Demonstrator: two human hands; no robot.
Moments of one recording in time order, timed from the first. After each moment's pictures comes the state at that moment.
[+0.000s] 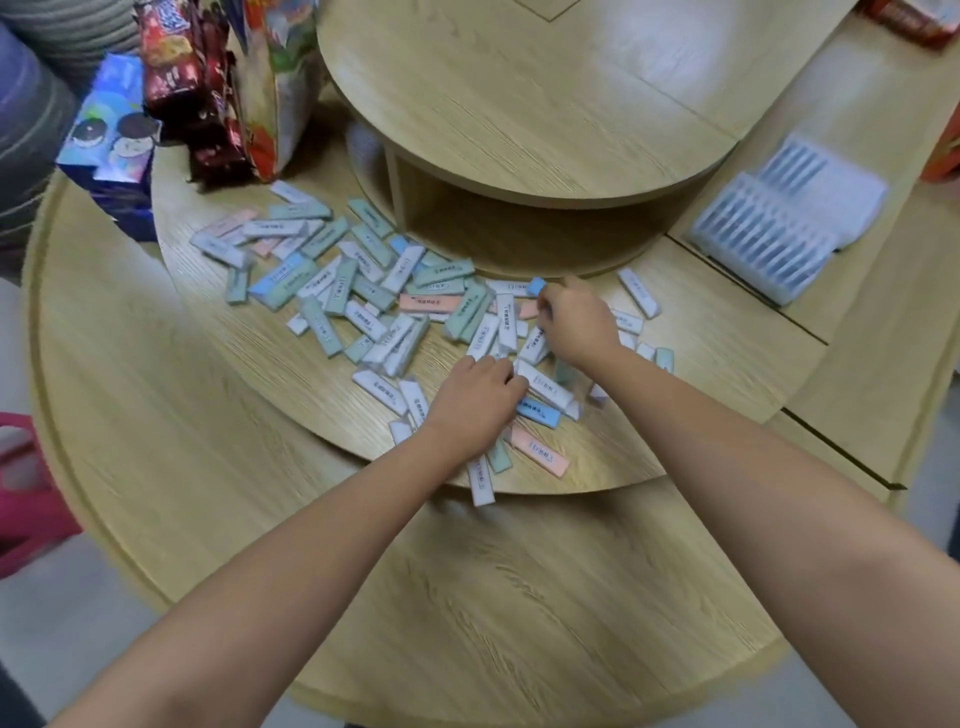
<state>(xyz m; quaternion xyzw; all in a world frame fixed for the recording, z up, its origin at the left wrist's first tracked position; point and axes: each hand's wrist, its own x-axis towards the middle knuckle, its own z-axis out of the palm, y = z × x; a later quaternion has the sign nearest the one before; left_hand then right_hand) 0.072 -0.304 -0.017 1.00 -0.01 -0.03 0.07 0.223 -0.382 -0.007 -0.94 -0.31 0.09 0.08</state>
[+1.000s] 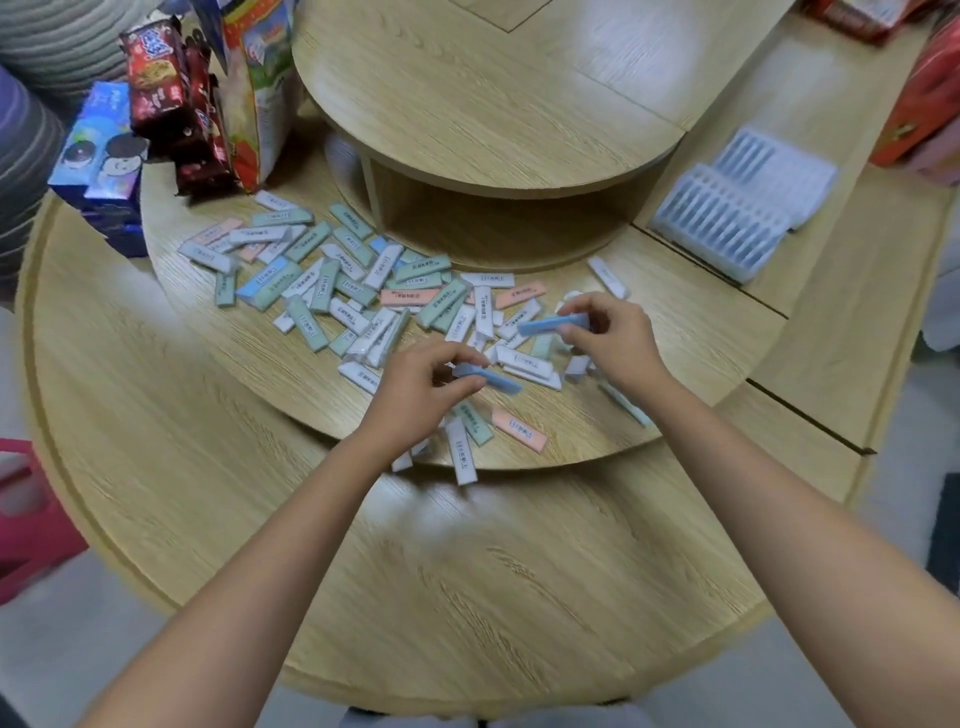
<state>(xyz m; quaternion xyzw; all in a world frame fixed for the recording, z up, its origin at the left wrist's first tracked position) 0.026 -0.291 0.038 0.82 0.18 0.06 0.54 0.184 -0.458 0.049 -0.85 -0.17 0.19 0.45</state>
